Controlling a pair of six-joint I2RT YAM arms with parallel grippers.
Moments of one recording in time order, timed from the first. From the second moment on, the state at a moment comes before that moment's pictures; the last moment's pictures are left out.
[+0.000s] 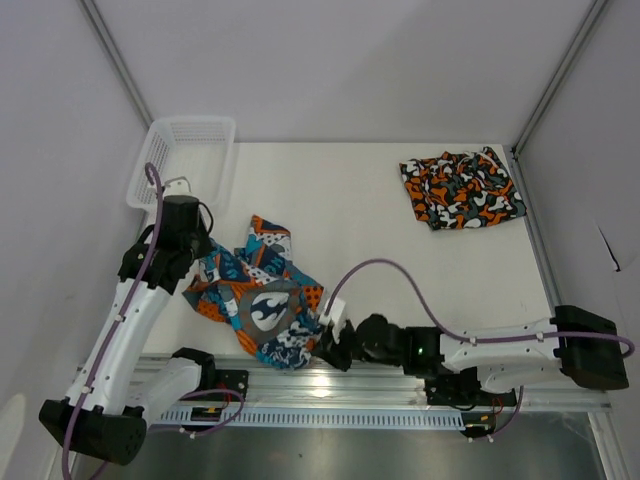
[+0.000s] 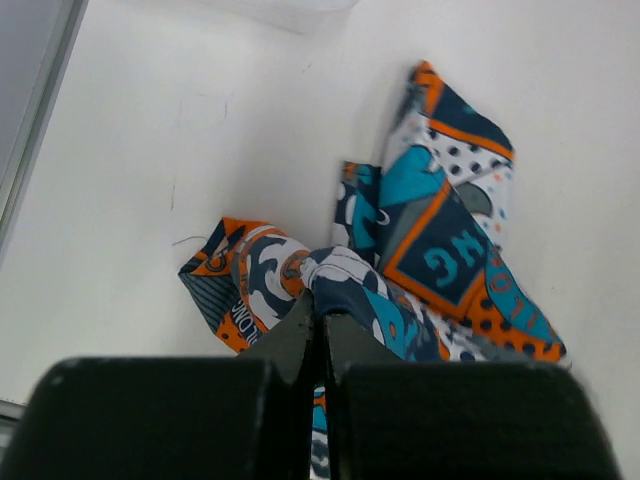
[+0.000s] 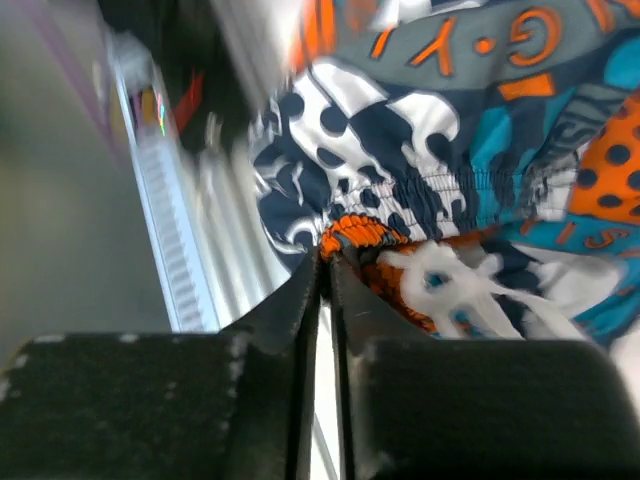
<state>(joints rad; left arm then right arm) -0.24 0.92 1.06 -0.85 -0.37 -0.39 1.34 1.14 0.53 0.31 0.05 0.32</state>
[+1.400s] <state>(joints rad) -0.13 0.92 1.00 -0.82 -0.33 -0.38 1.08 1.67 0.74 0.35 -0.16 0.57</state>
